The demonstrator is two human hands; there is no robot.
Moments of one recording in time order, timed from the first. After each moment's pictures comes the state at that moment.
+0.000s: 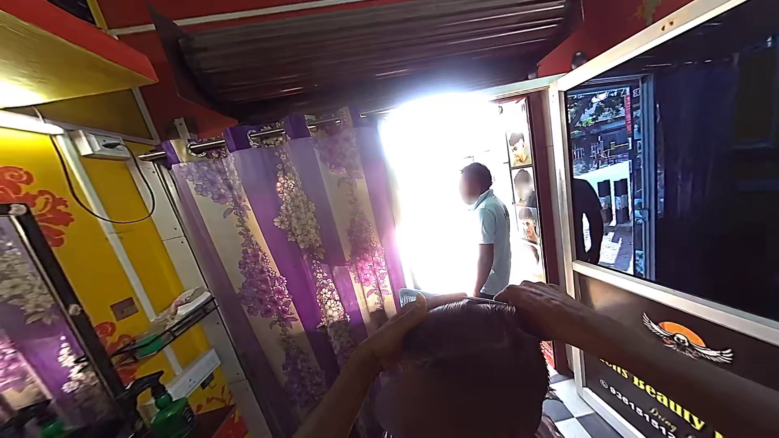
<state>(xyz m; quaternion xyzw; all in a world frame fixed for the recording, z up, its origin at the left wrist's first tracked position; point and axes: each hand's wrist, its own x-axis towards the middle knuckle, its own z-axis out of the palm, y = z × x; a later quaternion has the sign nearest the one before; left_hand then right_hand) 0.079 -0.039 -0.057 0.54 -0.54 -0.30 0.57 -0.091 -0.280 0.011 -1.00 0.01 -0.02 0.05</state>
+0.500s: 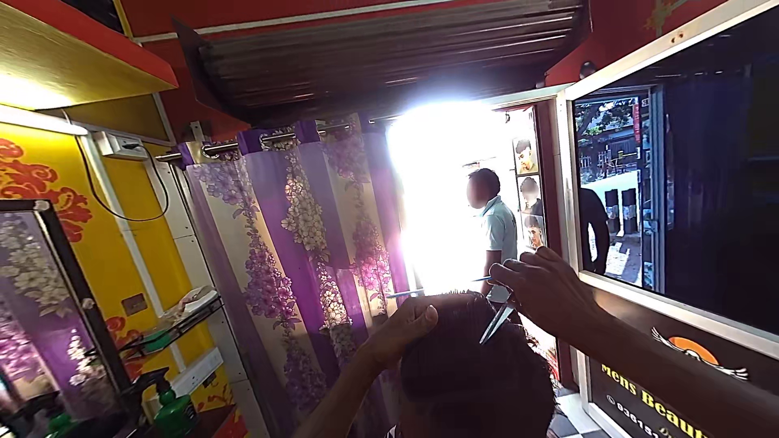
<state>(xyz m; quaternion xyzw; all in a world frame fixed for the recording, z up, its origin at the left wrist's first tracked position) 0.058 -0.038 -0.029 0.56 -0.63 -0.15 0.52 -0.080 -0.291 0.004 -0.83 -0.13 -0.51 -0.17</state>
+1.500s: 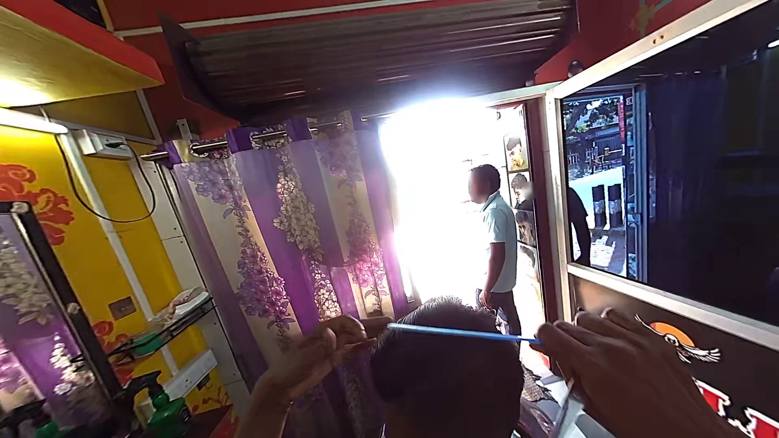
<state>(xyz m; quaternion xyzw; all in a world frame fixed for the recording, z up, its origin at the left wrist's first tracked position) 0.064 0.094 -0.035 0.55 -0.55 -0.22 0.59 -0.177 -0.292 -0.061 -0.84 -0.07 -0.52 -0.17</state>
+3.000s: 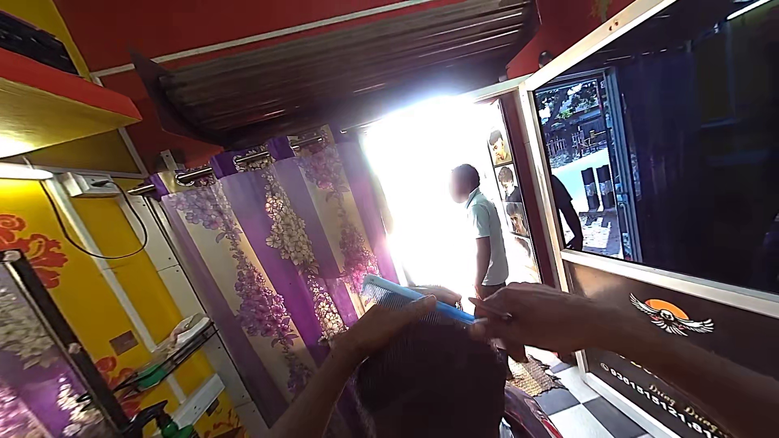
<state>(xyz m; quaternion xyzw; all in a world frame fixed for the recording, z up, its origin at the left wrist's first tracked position) 0.011 -0.037 0.013 0.77 -0.44 -0.13 0.45 -0.161 -0.282 0.032 -0.96 -0.16 -0.04 0.21</state>
